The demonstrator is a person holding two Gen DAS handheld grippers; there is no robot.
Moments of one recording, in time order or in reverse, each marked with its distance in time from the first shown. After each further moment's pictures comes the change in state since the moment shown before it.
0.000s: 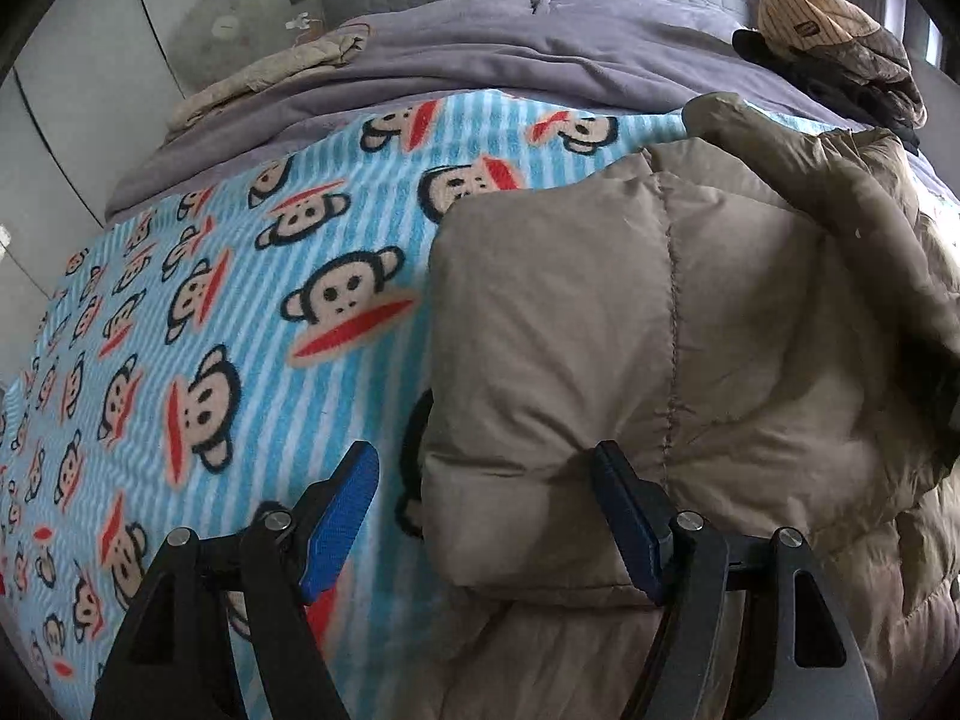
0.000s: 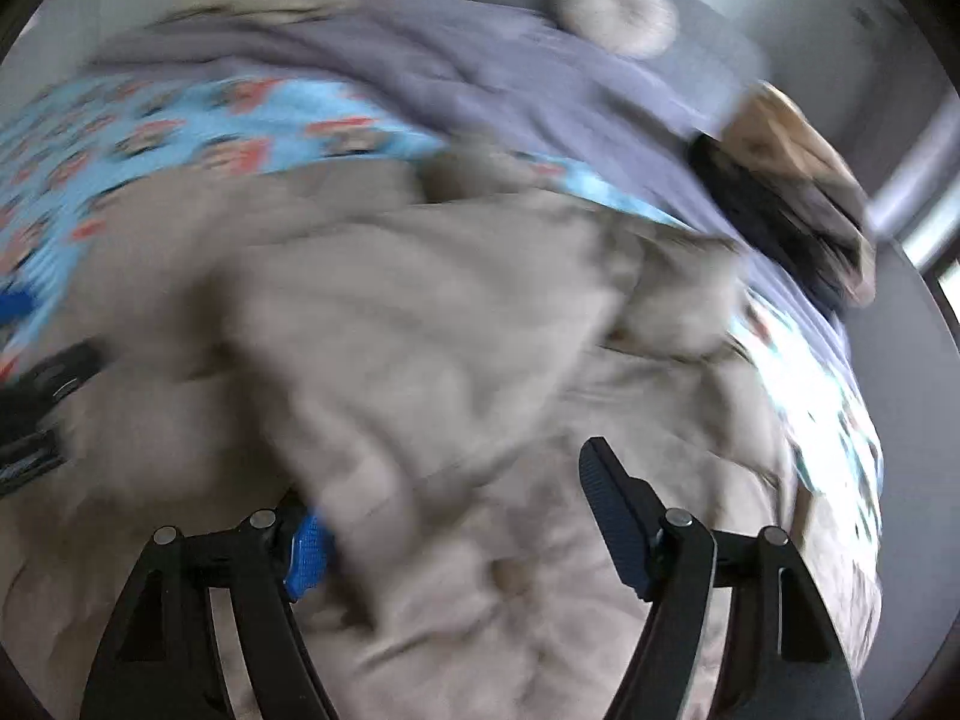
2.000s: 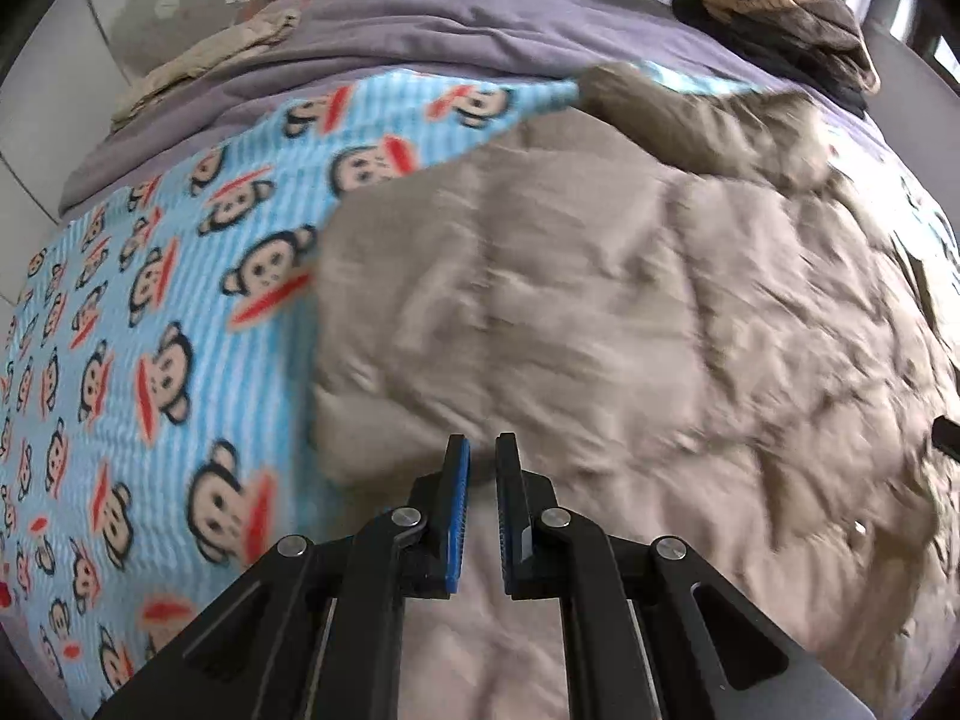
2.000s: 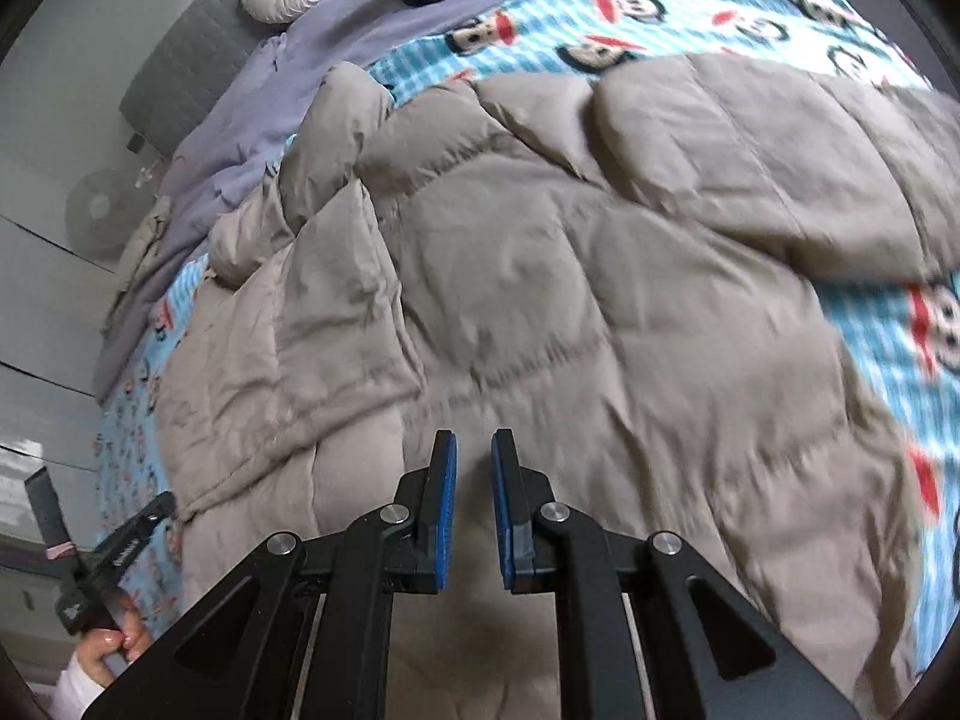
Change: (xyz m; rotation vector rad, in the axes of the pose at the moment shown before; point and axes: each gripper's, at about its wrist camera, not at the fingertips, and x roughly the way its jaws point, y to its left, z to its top) left arm -0.044 -0.043 0.000 0.061 0.145 -0.132; right arm -0.017 -0.189 -0.144 0.823 0.187 0.441
